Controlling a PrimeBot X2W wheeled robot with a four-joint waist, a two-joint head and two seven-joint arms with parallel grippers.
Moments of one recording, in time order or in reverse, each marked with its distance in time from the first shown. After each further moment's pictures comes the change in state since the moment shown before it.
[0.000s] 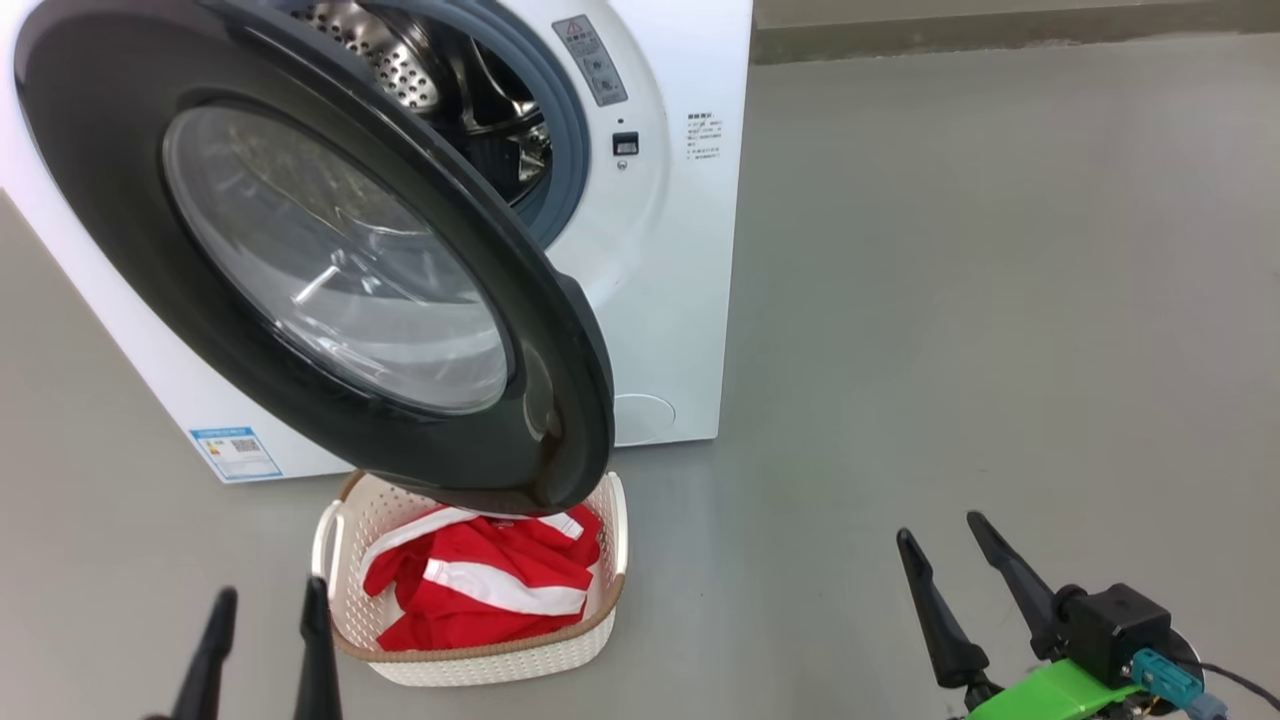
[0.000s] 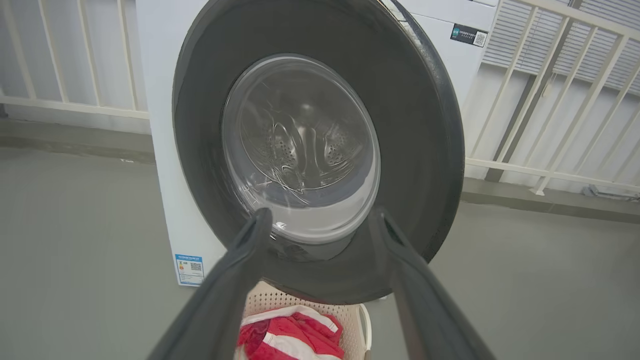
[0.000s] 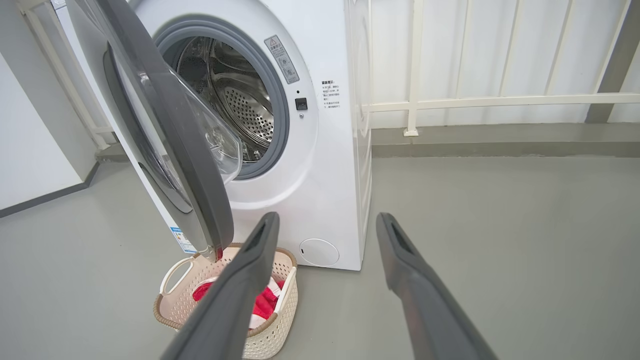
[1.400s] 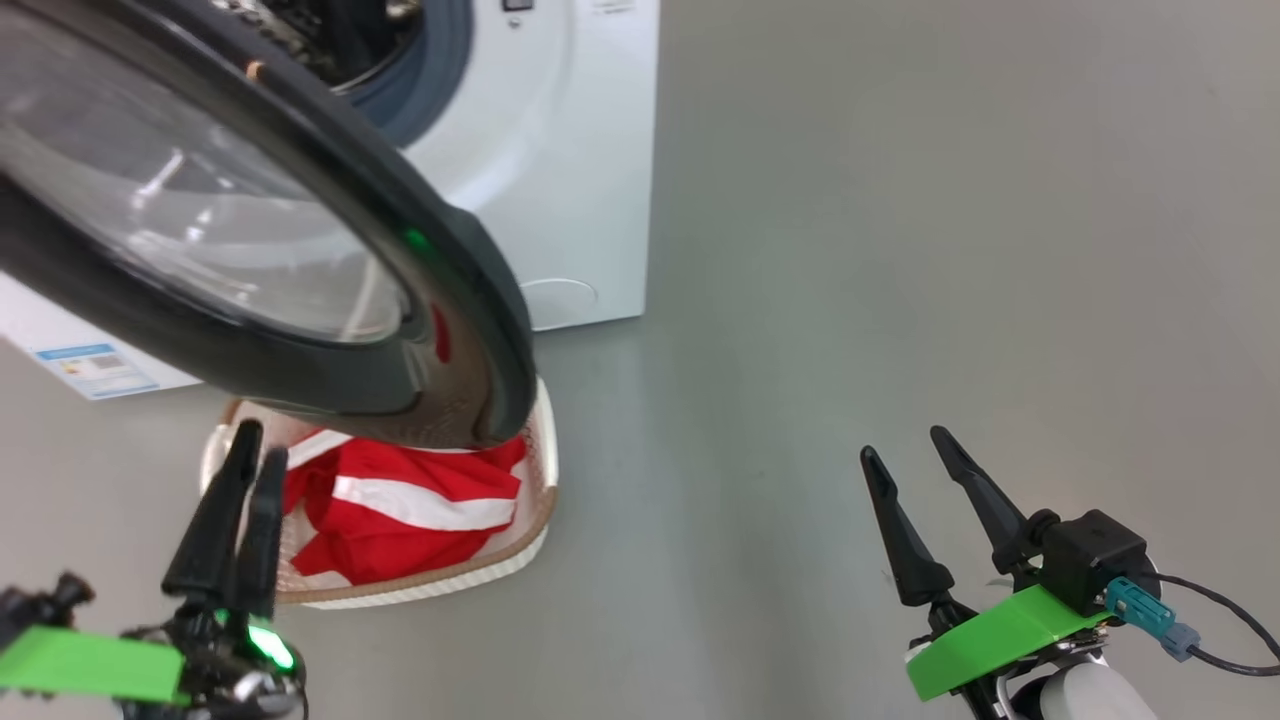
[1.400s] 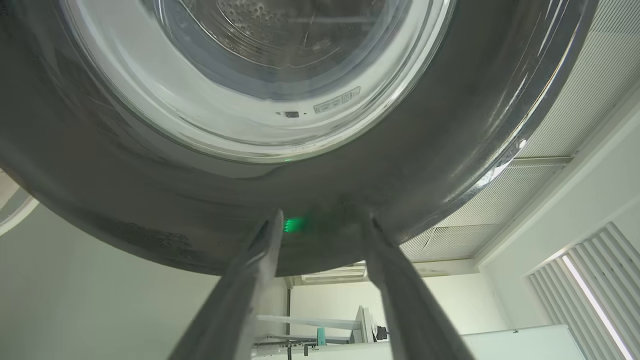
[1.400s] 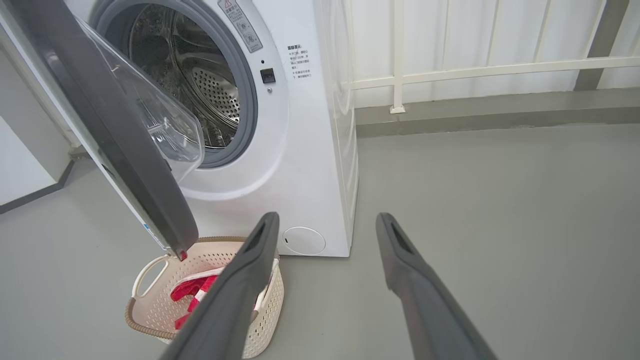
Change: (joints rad) left arm -0.289 -0.192 0.274 0.236 -1.203 -0.336 0.455; right arm -0.158 -0.001 0.065 0.081 0.034 0.000 -0.076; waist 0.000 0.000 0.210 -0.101
